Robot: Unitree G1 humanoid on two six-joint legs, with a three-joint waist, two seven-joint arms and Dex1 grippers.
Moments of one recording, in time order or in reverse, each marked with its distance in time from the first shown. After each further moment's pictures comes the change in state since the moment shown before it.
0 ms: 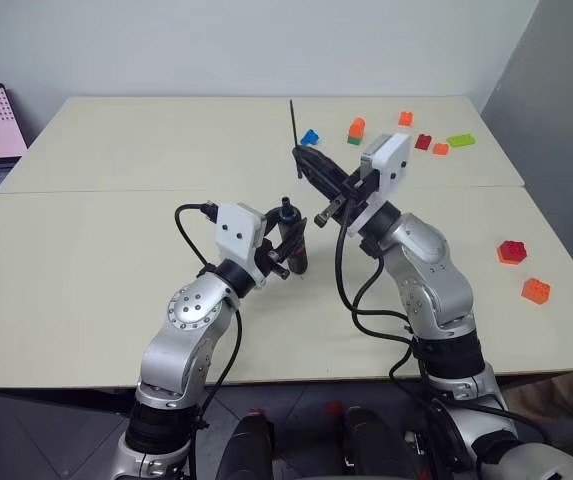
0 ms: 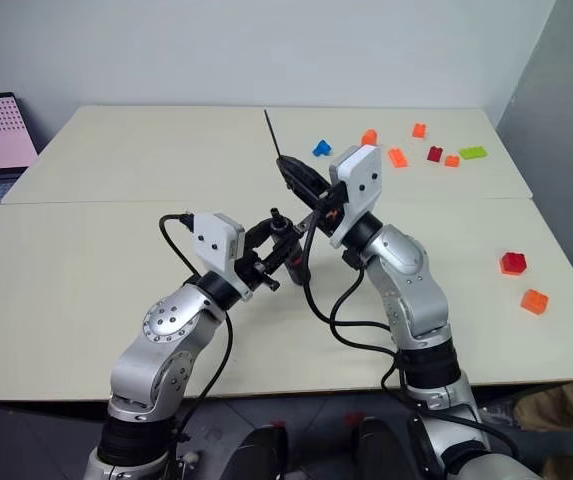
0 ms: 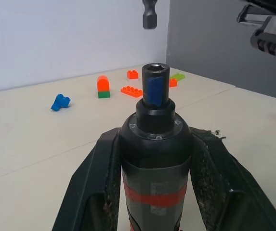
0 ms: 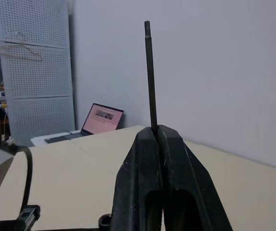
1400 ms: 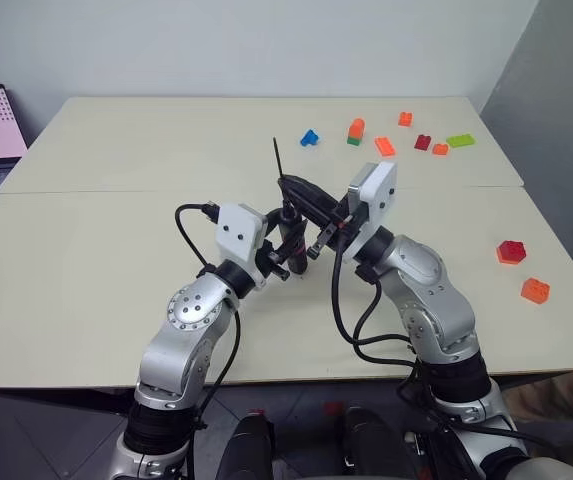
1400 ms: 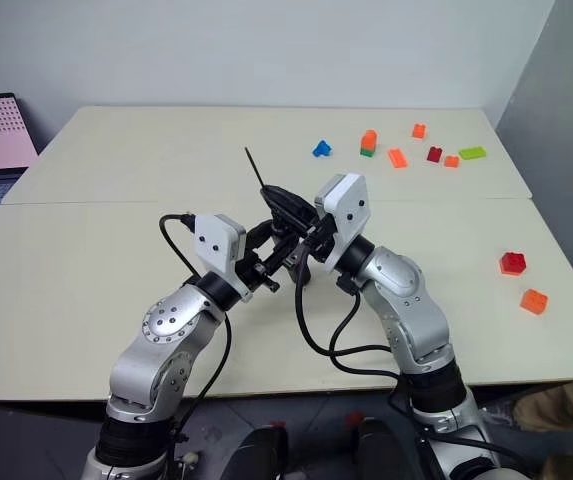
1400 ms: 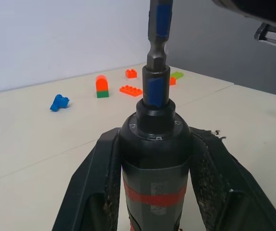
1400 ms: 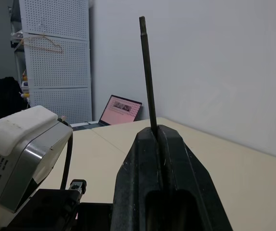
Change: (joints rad) left arm 0.000 0.010 -0.005 -0.001 0.004 0.000 -0.004; right arm 0.073 -0.046 0.072 -0.088 0.012 0.026 0.000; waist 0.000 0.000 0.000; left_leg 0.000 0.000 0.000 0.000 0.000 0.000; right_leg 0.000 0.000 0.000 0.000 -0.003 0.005
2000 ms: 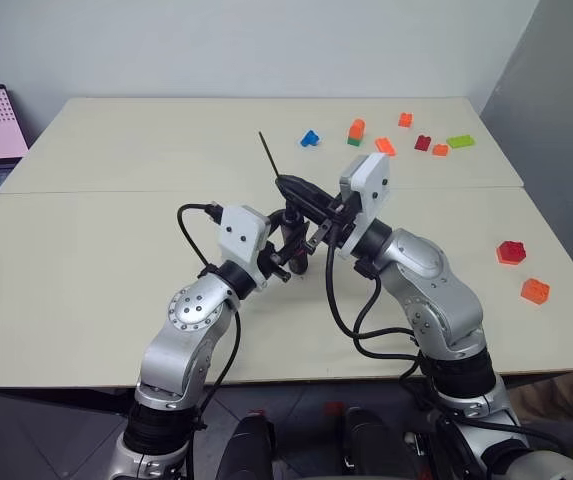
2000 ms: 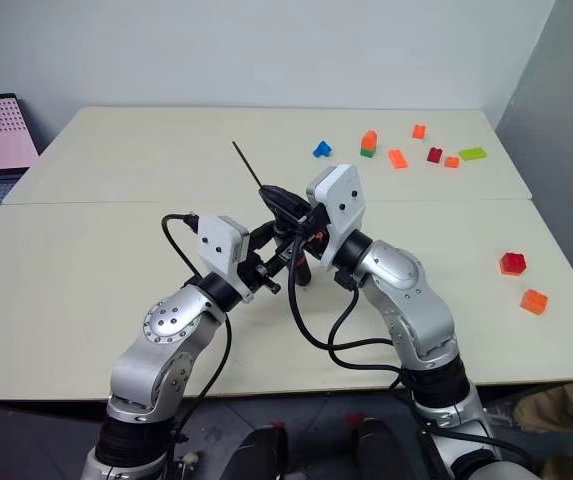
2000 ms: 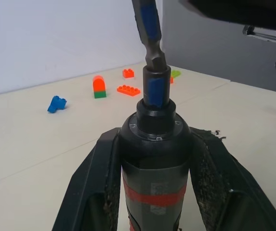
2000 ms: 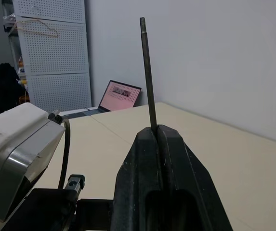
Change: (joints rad) left arm 0.000 0.004 -0.010 0.000 0.014 -0.004 -0.014; right arm -0.037 -0.015 -0.001 -0.045 0.001 0.162 -0.042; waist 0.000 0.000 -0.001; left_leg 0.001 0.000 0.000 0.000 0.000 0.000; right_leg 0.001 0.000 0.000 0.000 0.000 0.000
